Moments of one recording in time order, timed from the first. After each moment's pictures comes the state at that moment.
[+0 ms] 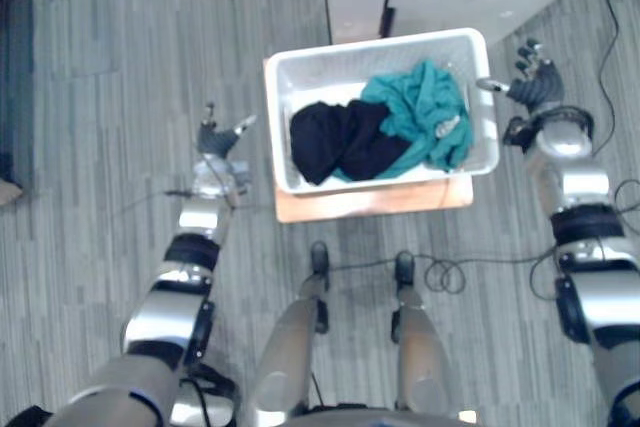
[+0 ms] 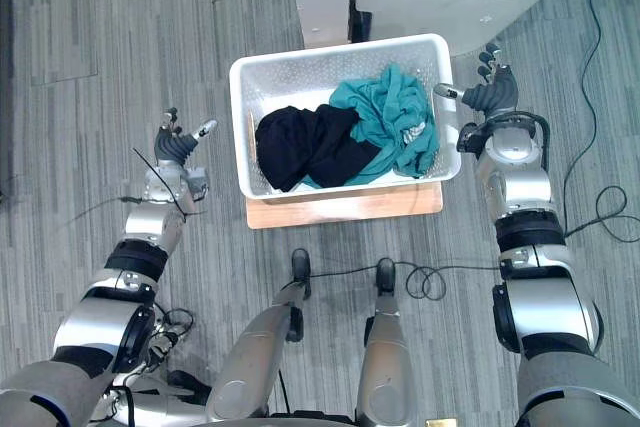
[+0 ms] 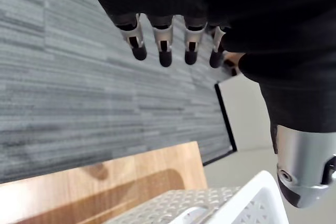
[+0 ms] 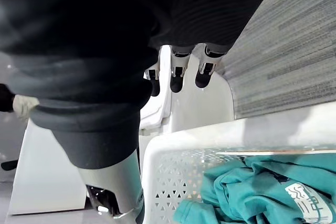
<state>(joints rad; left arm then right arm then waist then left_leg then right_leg) -0.81 0.36 -0.05 0.74 -0.25 0.04 0.35 -0.92 -0.60 0.06 0.69 0.40 0.07 -0.14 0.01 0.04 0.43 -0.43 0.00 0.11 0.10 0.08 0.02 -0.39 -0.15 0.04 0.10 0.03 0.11</state>
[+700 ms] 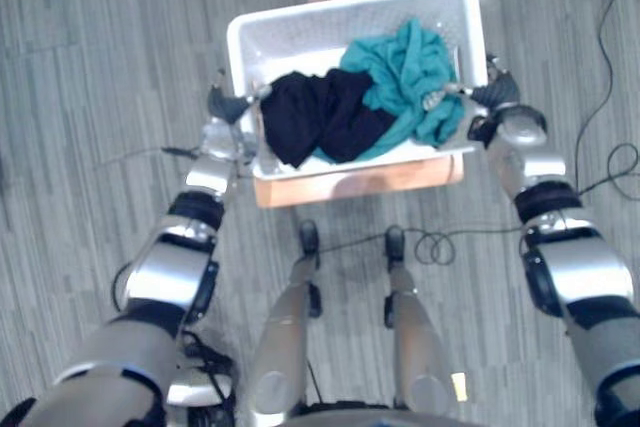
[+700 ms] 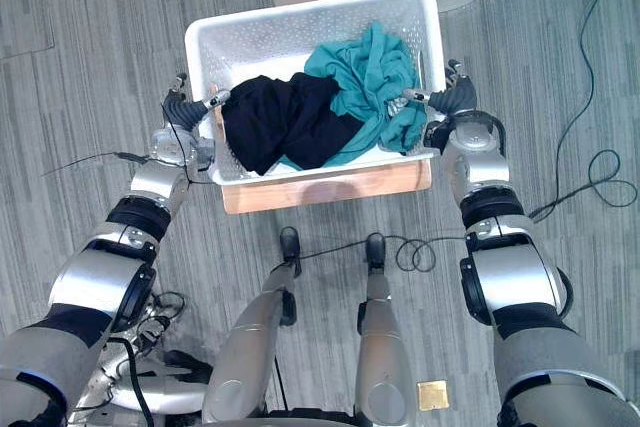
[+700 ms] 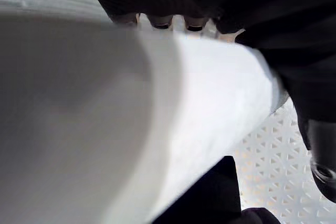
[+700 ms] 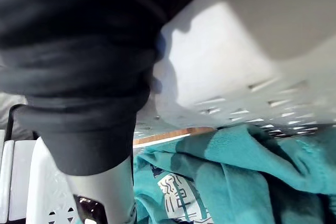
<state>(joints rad) -1.03 0.37 -0.19 0.96 -0.16 0.07 0.35 -1.08 -0.49 0.14 0.96 0.46 0.06 -0.15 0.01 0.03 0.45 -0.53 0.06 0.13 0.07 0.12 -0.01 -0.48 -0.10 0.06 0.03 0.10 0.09</state>
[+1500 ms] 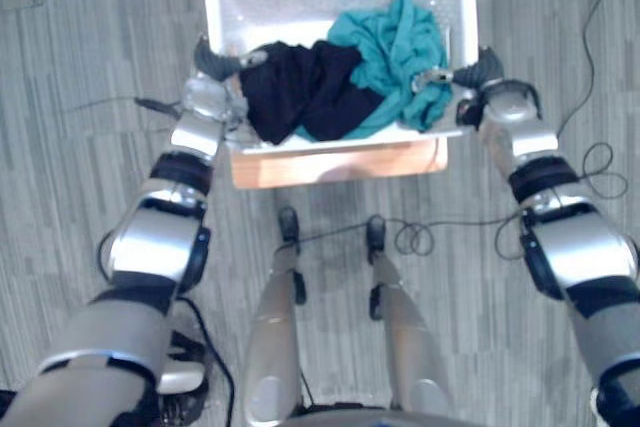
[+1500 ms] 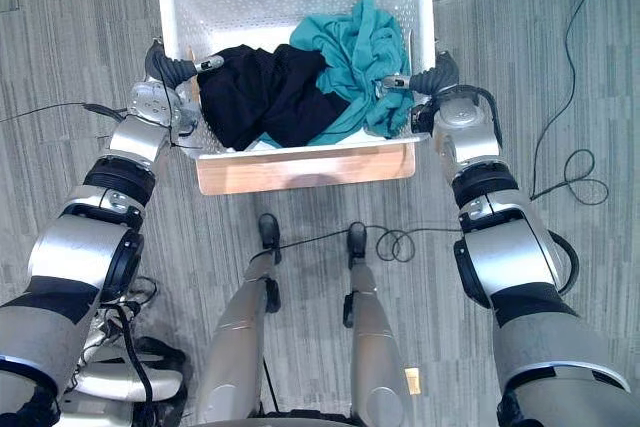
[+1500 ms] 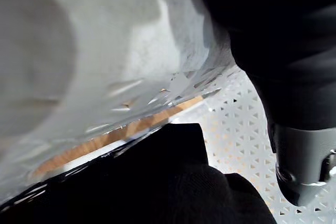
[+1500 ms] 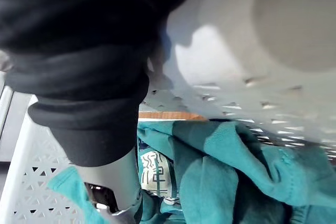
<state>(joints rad) -1.20 0.41 -0.19 1.03 -0.02 0.12 0.26 -1.19 -0.48 0.29 1.01 0.38 0.11 -0.09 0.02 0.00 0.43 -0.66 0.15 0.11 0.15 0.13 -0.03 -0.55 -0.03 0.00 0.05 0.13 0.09</state>
